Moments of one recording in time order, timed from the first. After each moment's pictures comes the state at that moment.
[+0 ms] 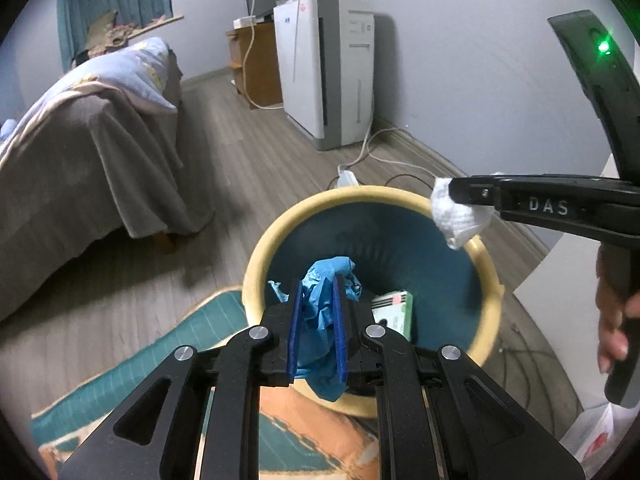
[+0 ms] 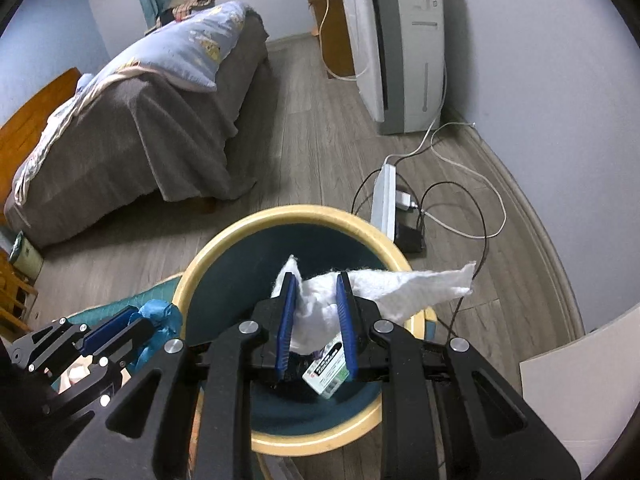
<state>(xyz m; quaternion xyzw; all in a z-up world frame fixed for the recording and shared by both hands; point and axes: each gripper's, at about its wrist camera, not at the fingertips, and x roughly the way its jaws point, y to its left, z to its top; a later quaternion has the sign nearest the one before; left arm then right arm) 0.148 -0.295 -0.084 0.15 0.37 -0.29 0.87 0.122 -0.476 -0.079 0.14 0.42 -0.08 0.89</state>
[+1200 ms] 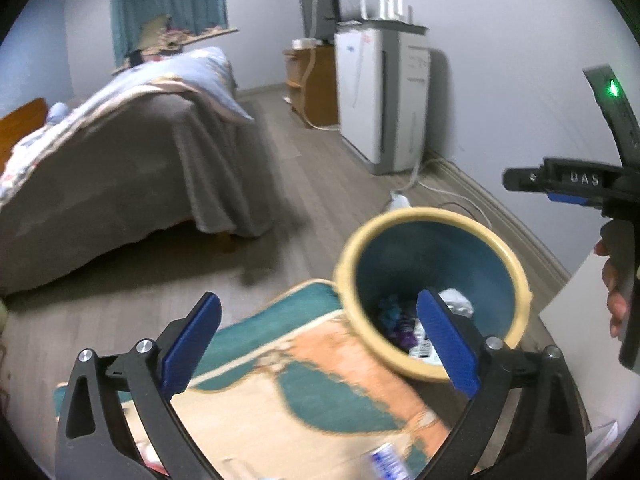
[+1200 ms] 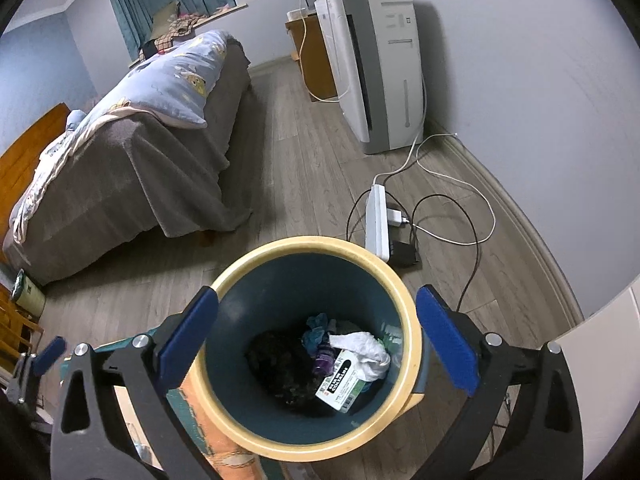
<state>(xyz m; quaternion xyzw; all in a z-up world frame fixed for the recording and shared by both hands) 0.130 -0.203 -0.040 0.12 0.33 -0.21 0.91 0.115 -0.470 -0.044 0.18 0.38 -0.11 0.90</state>
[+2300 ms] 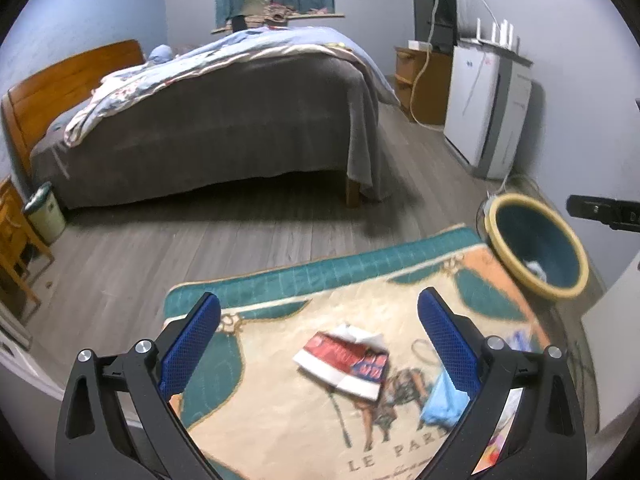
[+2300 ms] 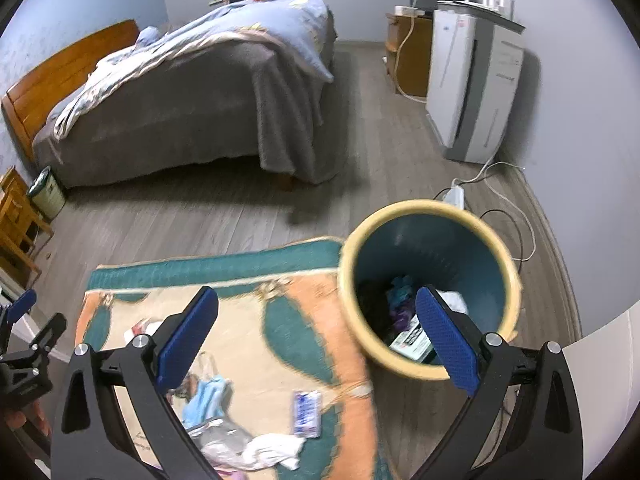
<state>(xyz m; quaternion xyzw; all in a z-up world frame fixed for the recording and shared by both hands) 0.068 0.024 -0.033 0.06 0.36 -0.08 0.93 0.085 -0.257 -0.022 0.05 0.43 -0.01 0.90</state>
